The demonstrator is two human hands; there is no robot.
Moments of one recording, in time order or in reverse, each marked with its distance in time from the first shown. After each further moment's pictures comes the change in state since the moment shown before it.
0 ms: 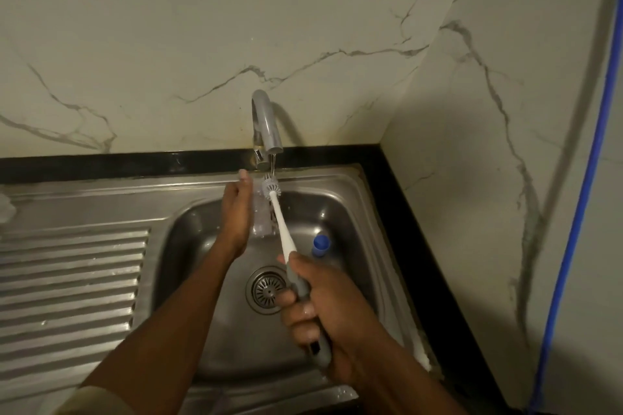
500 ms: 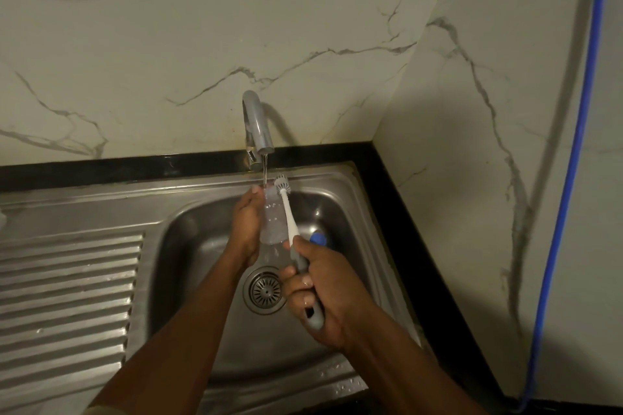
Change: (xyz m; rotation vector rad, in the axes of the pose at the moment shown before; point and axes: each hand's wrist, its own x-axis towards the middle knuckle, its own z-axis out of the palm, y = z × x) left_hand -0.017 -0.007 0.023 -0.126 -0.076 -0.066; right_hand 0.013 -0.008 -0.005 0.082 0.057 -0.036
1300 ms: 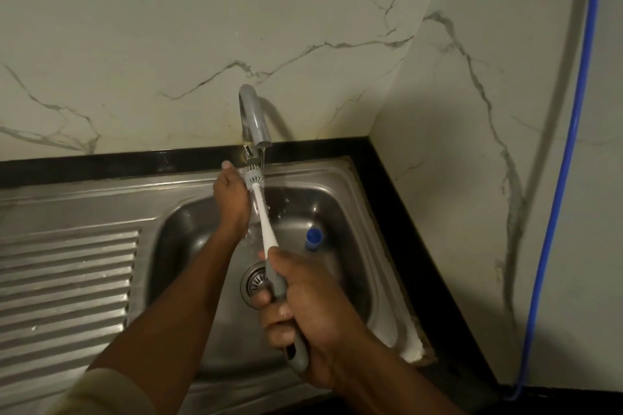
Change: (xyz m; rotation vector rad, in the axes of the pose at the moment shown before) left_hand 0.024 0.026 -0.002 0.042 0.257 0.150; right_hand -0.024 0.019 0.018 -0.093 -0.078 0.001
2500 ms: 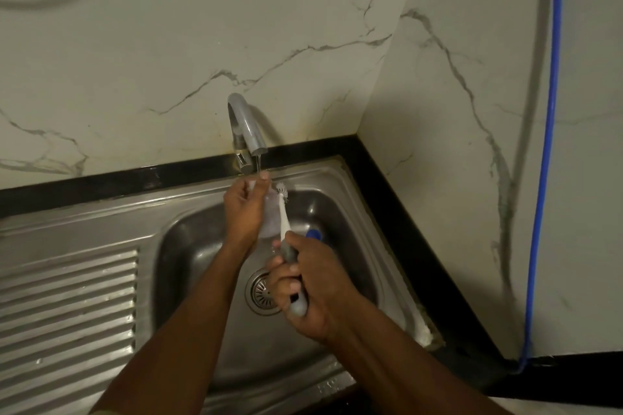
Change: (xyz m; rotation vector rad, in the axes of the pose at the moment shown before) left_hand -0.022 0.006 -0.002 0.075 -0.248 0.093; right_hand 0.021 -0.006 0.010 0.282 0.113 -0.026
